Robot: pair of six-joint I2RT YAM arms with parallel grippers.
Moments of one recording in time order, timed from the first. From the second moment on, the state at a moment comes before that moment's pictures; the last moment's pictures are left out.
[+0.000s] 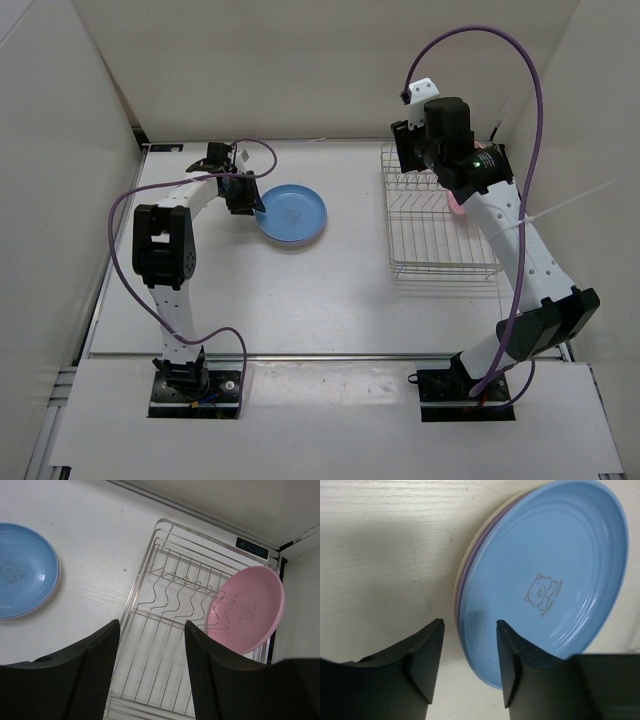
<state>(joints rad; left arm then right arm) -0.11 2.07 1.58 -0.55 0.33 -0.27 0.44 1.51 1.76 -0.73 0.20 -0.14</state>
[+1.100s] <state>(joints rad) -0.04 1.44 1.40 -0.71 0.16 -0.03 0.21 2.04 1.82 -0.31 0.81 -0.70</state>
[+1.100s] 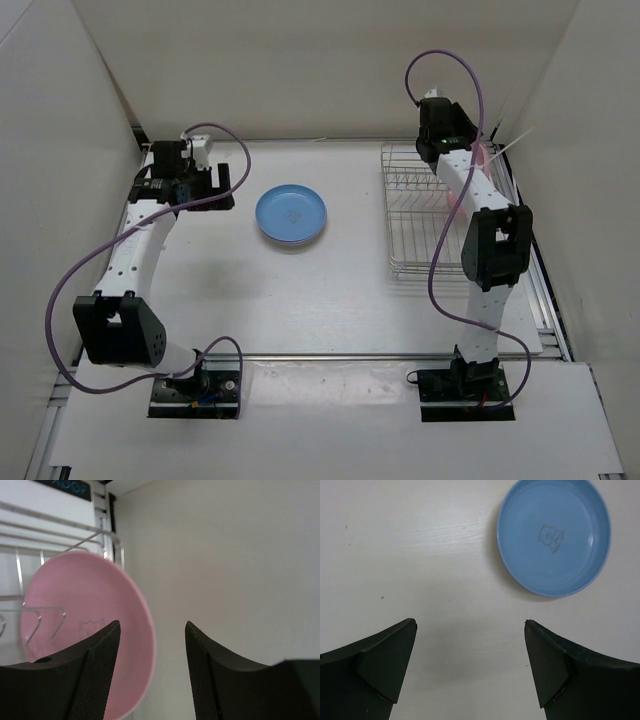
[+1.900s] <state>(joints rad) 0.02 1.45 1.32 -0.70 0.20 -0.01 0.15 2.04 1.84 -0.38 0.80 -0.63</state>
